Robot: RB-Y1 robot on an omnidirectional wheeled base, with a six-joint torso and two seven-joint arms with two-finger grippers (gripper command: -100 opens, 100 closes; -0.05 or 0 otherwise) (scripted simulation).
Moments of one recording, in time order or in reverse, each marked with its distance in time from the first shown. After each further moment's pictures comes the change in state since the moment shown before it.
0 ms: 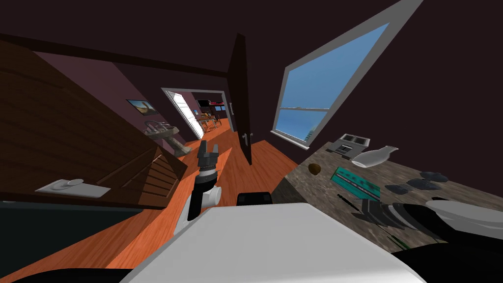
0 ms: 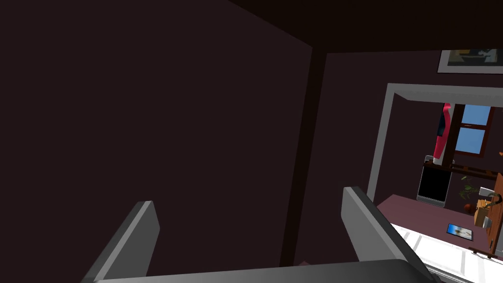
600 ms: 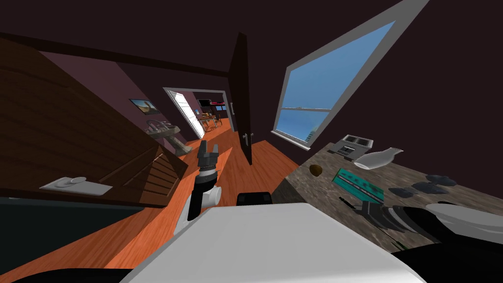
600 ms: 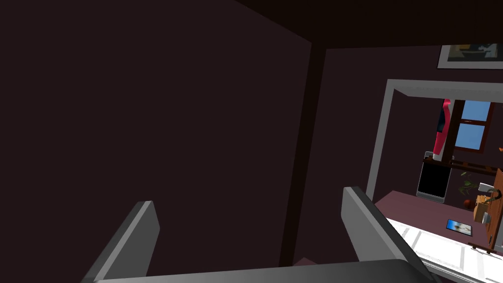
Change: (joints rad) left arm 0.000 0.000 0.000 0.000 0.000 0.000 0.000; right arm -0.003 0.025 0.009 0.007 0.007 0.013 0.005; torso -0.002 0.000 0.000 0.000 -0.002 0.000
